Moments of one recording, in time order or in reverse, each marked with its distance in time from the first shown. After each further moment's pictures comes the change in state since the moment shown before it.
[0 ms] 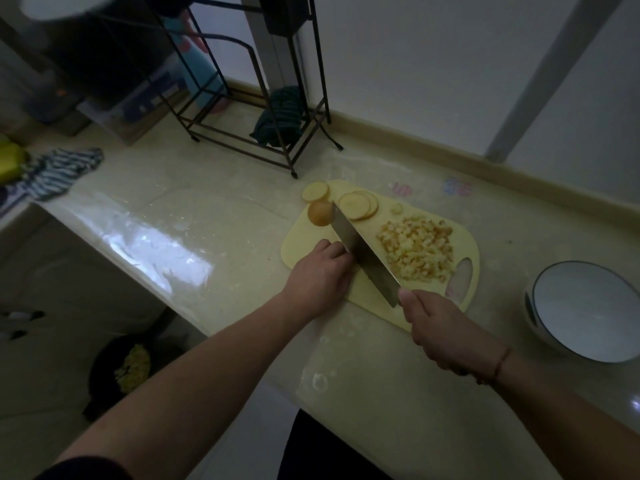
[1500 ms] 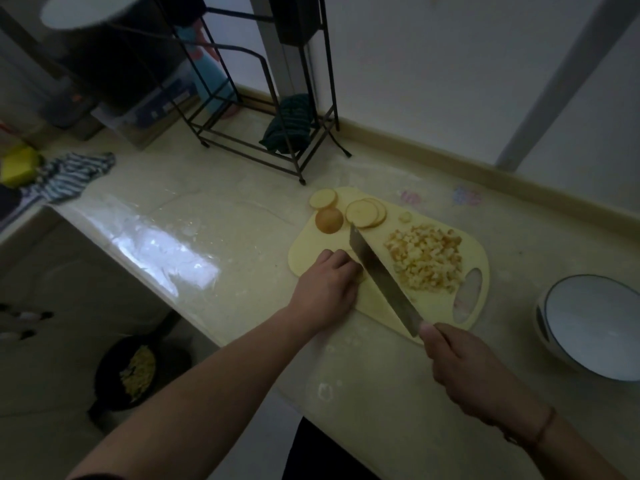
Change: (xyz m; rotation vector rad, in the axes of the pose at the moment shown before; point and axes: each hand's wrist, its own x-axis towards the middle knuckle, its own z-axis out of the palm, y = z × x) left_hand -0.006 0.005 -0.001 -0.076 0.022 -0.089; right_hand -0.025 0.023 0.008 0.043 0.081 -0.050
